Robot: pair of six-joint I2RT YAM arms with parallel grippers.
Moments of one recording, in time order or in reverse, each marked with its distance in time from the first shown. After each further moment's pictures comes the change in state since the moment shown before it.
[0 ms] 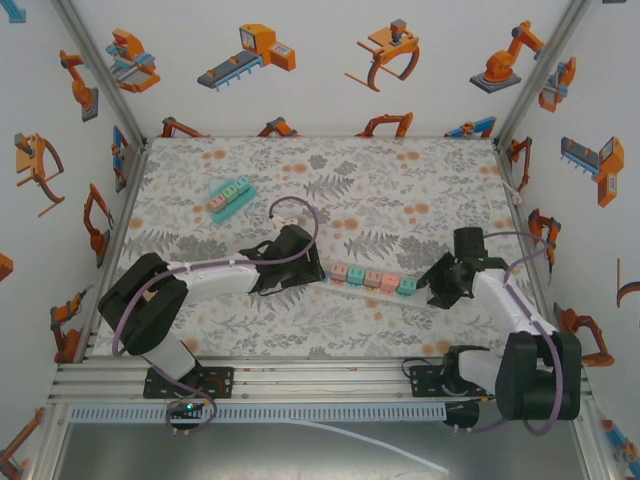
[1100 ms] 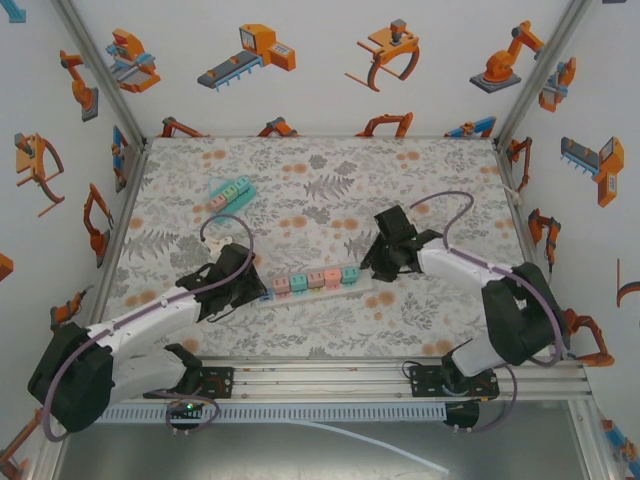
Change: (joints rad) left arm 0.193 -0.497 -0.326 -0.255 -0.099 -0.056; right arm 0.514 0.307 0.223 0.220 0.135 0.239
